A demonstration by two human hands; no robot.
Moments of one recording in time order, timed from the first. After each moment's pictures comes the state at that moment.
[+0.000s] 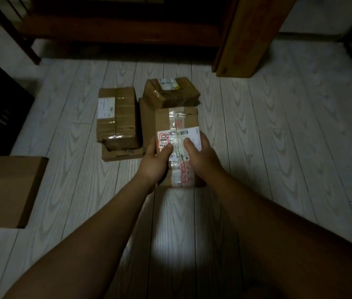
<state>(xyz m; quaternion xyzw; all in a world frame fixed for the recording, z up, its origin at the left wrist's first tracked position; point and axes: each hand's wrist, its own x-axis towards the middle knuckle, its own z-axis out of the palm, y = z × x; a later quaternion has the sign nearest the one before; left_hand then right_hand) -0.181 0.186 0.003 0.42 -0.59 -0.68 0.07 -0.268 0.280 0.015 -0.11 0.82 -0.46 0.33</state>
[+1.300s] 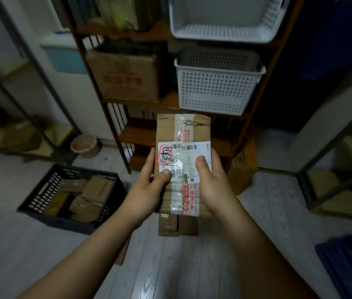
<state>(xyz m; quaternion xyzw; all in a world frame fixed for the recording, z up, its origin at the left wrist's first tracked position) -0.068 0.152 0.771 0.32 -0.65 -0.66 0.22 -0.195 0.244 0.770 -0.26 0.70 -0.60 0.31</state>
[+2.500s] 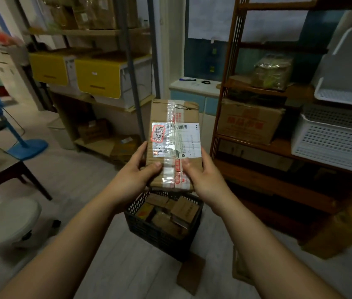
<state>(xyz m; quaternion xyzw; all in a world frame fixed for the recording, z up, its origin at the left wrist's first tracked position) 0.336 -0.064 0.881 0.36 -0.63 -0.61 0.32 0.170 0.009 0.873 -0.45 0.58 -0.56 0.39</state>
